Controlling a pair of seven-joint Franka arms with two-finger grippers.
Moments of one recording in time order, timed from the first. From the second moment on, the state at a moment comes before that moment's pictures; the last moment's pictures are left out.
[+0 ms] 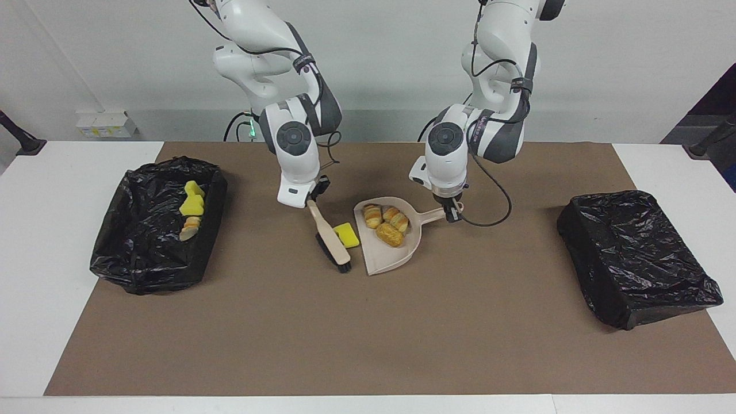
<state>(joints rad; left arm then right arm) -0.47 0.23 -0.07 -1.93 0.16 1.95 0.80 0.21 0.16 0.24 -2.10 0.10 2.03 -0.03</state>
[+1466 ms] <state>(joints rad) -0.26 0.20 -0.06 -1.98 -0.03 2.10 1.28 0.29 -0.08 0.23 -2.09 0.26 1.70 0.32</state>
